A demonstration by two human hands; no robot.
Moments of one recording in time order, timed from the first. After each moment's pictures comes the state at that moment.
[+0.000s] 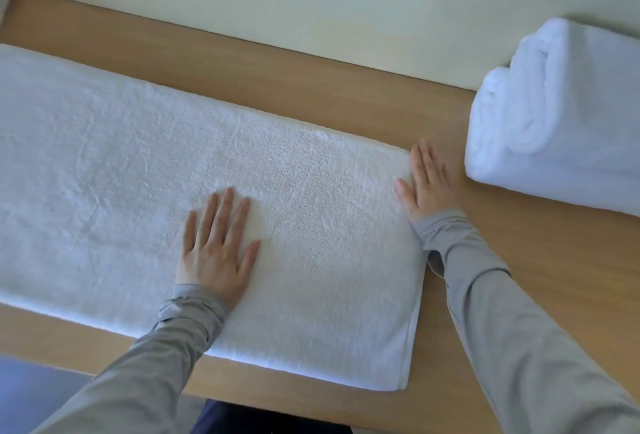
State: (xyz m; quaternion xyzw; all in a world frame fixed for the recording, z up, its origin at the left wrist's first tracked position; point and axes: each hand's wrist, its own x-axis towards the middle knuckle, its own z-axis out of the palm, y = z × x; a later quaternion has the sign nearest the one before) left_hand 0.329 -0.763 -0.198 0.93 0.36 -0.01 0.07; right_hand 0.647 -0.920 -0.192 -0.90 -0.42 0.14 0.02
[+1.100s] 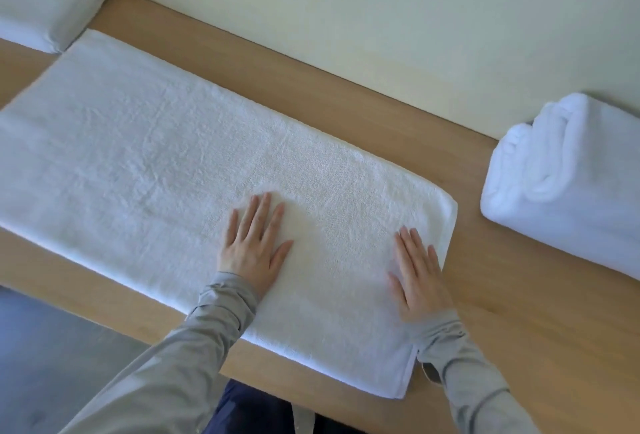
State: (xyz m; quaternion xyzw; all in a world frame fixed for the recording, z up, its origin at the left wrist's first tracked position) left_hand 0.328 -0.772 -0.185 0.92 0.38 0.00 0.12; right_hand 0.532 -0.962 -0.152 -0.83 -0.53 0.14 0.07
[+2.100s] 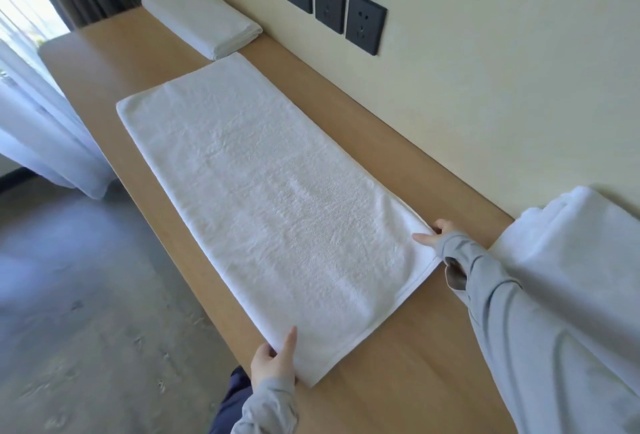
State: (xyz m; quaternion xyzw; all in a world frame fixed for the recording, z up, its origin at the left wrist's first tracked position) left_hand 0.414 -1.020 -0.133 0.08 0.79 0.28 0.54; right_hand 0.718 -0.862 -0.143 -0.82 -0.40 0.41 0.04
